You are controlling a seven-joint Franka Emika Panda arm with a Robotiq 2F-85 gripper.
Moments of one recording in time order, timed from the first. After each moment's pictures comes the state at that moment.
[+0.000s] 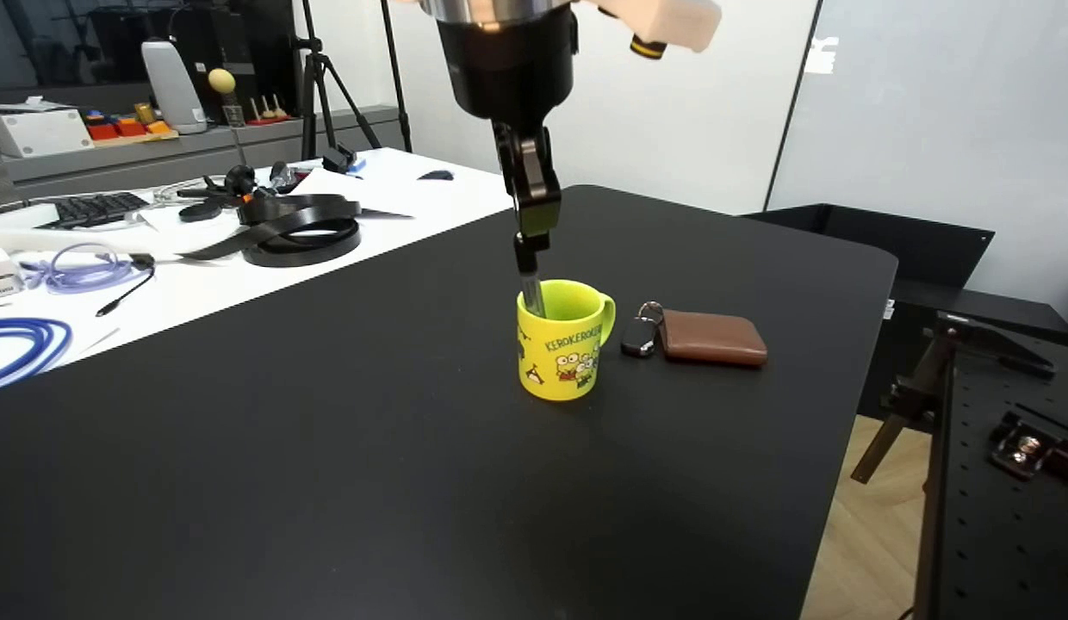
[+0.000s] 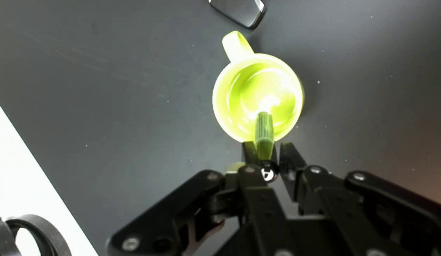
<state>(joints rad) 0.14 0.06 0.07 -2.45 -0.67 2.51 -0.11</state>
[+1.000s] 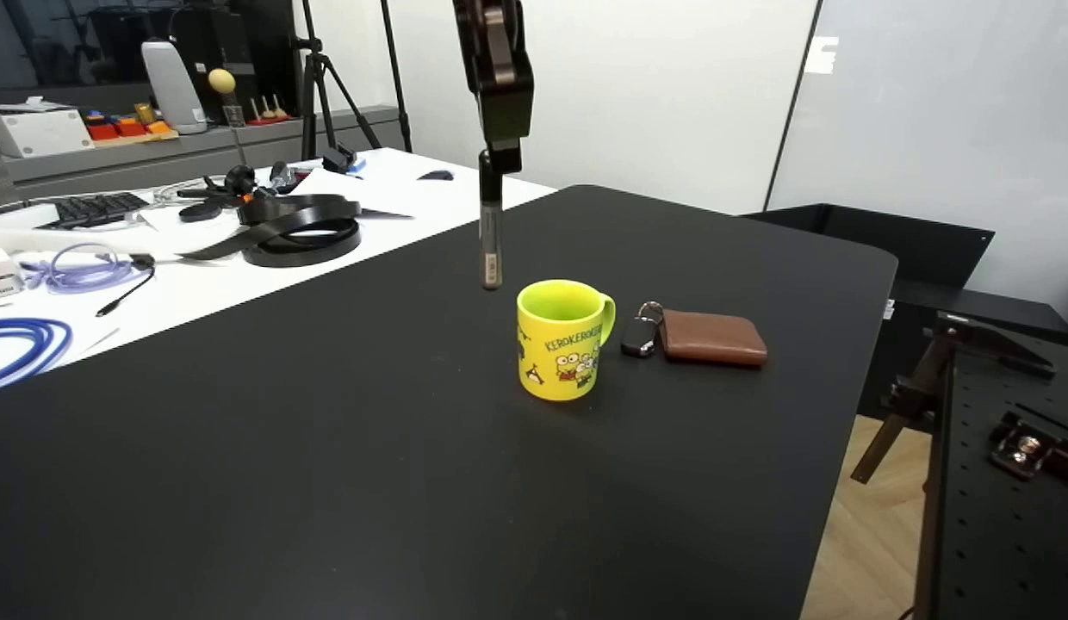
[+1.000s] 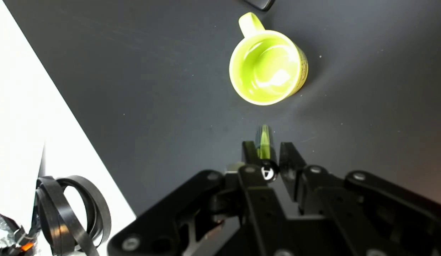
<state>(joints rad) 0.15 -0.09 0.16 -2.46 -0.63 2.41 -0.10</state>
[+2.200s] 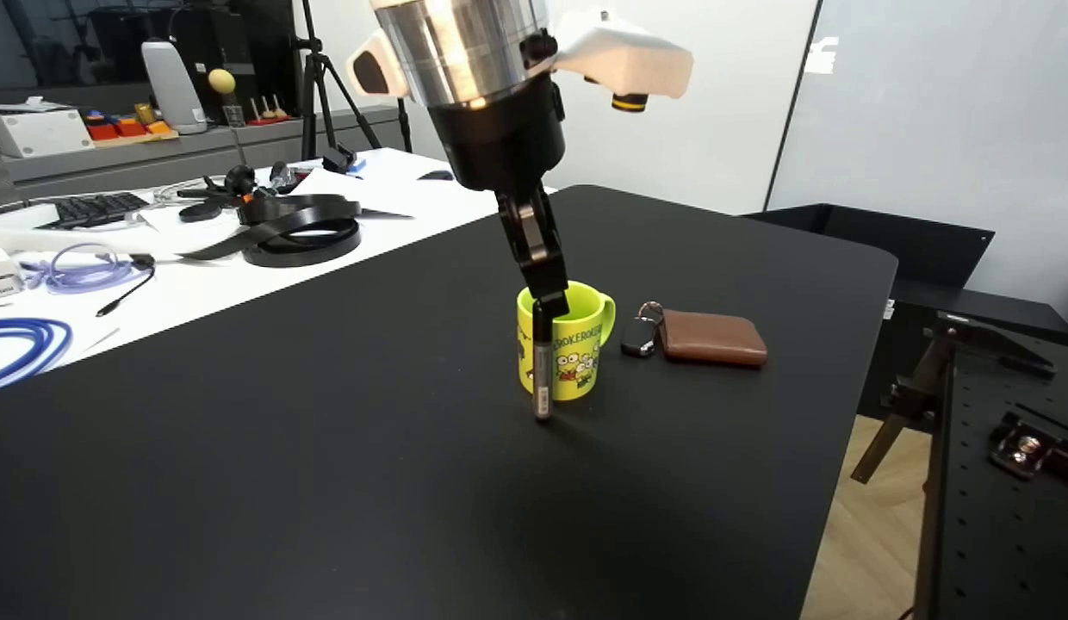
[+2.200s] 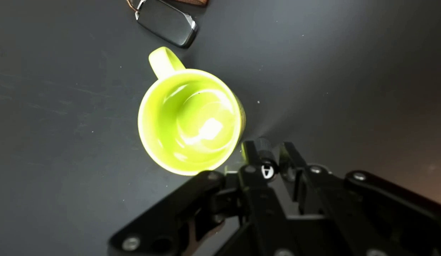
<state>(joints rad) 0.12 0.20 0.13 -2.37 -0.45 2.38 -0.23</state>
